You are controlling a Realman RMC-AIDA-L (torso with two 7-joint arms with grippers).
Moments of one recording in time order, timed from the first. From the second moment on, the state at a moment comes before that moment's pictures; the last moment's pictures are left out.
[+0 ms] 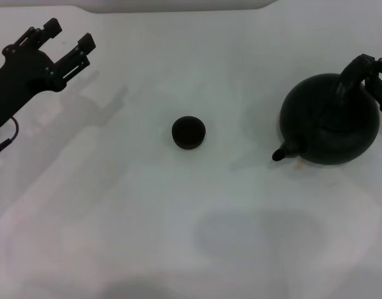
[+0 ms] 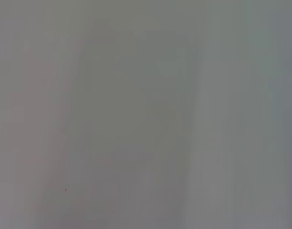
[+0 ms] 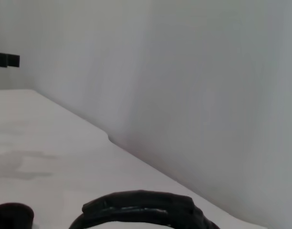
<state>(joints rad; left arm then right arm) -0.23 -2.07 1.29 0.57 -2.28 -1.21 2.24 0.16 1.99 -1.10 -0.85 -1.43 -1.16 1.03</state>
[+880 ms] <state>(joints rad) -0.23 -2.07 1.29 0.56 -2.28 -1.20 2.25 0.21 2.00 -1.05 -0.77 -1.47 -1.12 0.96</state>
